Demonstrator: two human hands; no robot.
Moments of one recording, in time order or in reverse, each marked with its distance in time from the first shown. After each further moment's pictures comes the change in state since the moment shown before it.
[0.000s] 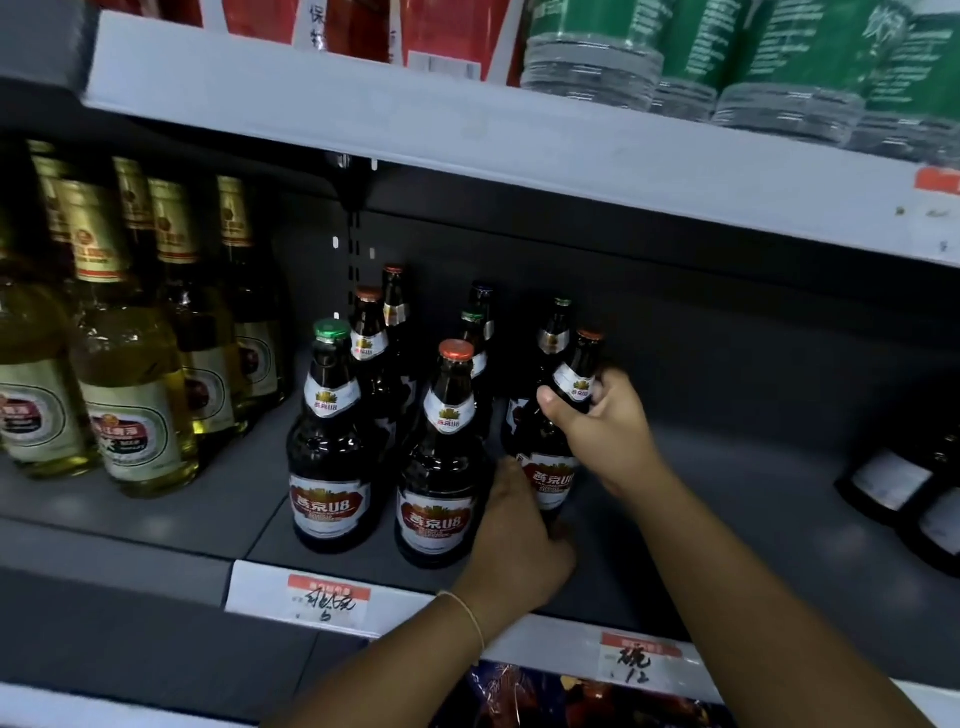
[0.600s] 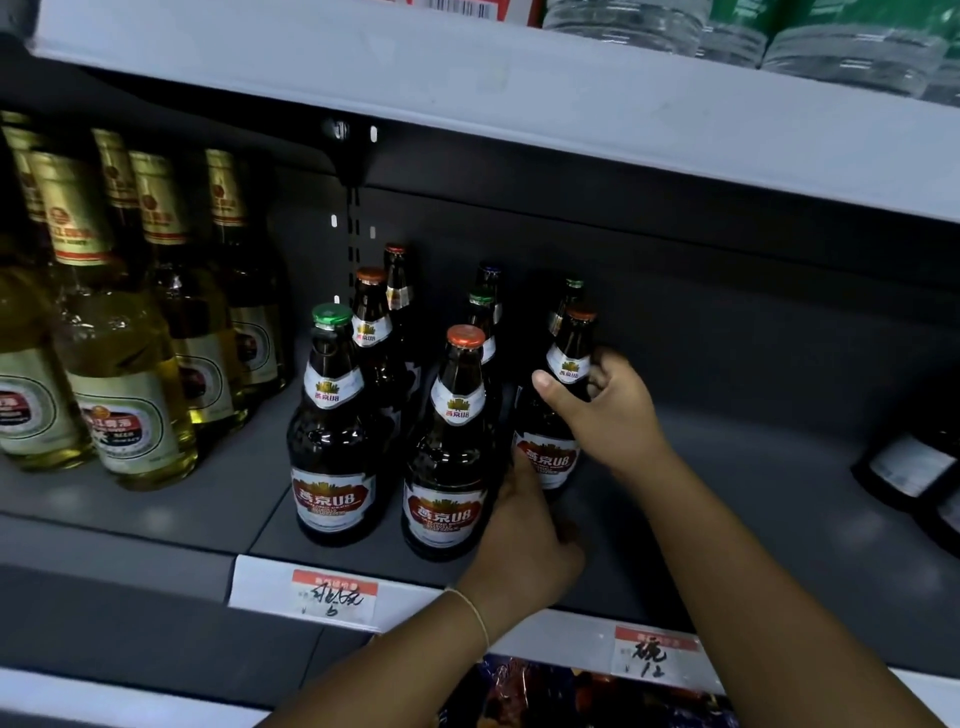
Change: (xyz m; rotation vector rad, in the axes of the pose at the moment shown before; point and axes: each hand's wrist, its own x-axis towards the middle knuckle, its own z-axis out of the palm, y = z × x) left_hand 0.001 -0.011 0.001 0.019 -0.002 0.065; right_hand 0.008 0.007 0.005 -0.148 -0.036 -0.090
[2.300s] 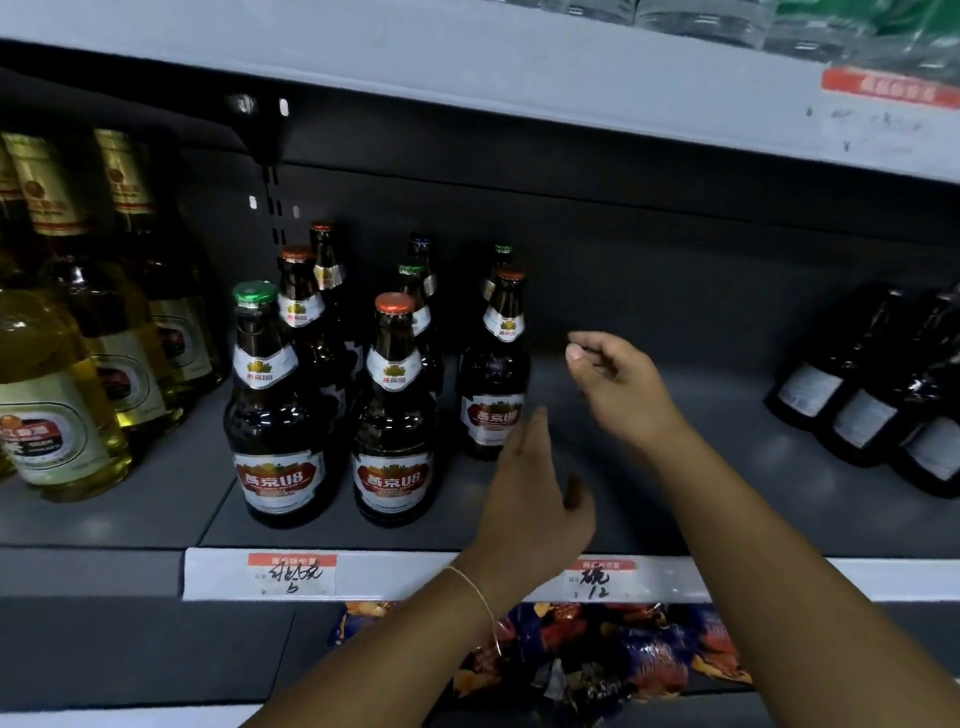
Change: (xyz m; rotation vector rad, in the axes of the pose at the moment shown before) left_hand -0.027 0.051 0.015 -0.029 -0.067 0.164; right_hand -0.032 0.013 -0.063 -0.056 0.106 0.077
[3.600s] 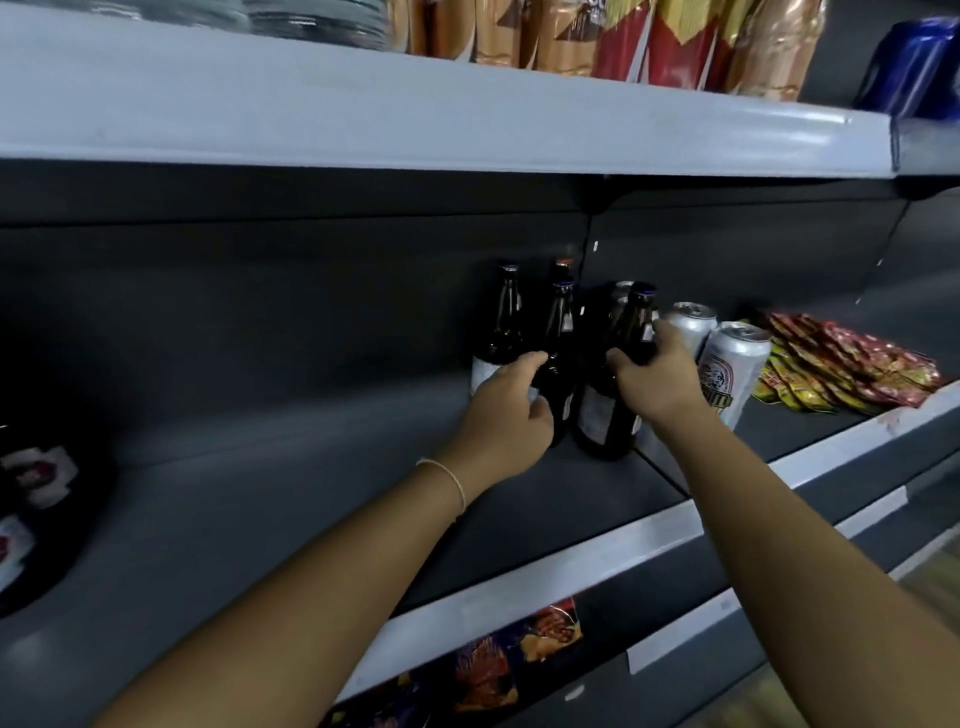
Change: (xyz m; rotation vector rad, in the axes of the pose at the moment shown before) left_hand 0.168 0.174 0.315 -0.028 -0.335 0.245; right_hand 0.024 0.182 -0.429 -0.258 0.562 0.296
